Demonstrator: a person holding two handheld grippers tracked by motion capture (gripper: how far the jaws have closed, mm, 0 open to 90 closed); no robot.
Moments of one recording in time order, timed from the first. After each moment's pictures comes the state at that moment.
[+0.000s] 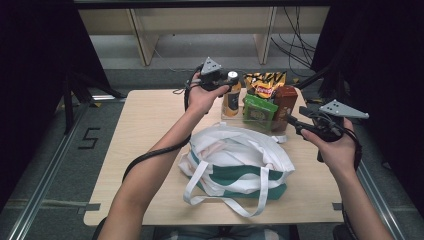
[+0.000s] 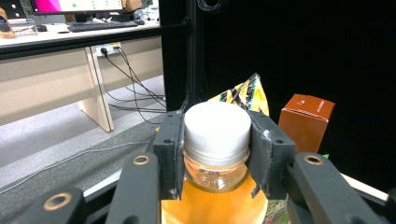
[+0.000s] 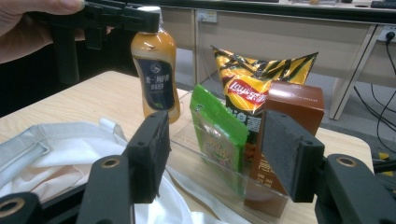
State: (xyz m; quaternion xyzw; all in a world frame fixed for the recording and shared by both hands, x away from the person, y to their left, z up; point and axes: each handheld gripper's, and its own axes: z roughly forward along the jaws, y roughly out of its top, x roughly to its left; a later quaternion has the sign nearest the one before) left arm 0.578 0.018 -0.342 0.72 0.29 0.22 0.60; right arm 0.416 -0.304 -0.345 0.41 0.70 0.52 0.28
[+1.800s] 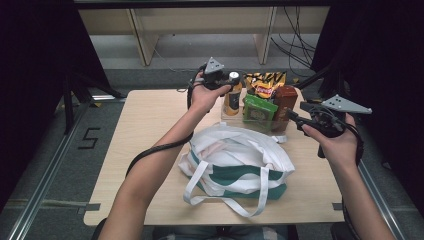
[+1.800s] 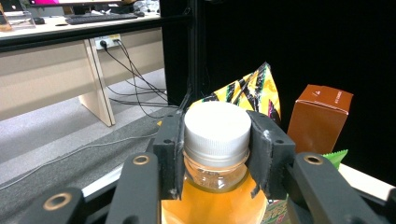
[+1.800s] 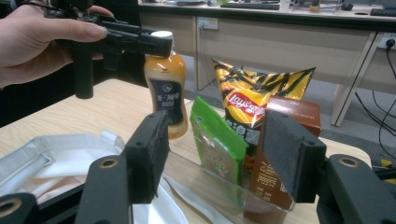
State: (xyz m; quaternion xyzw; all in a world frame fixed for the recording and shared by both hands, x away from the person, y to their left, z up) left arm 0.592 0.012 -0.349 0.72 0.29 0.22 0.58; right arm 0.421 -0.305 -0.334 0.40 0.70 0.52 0.28
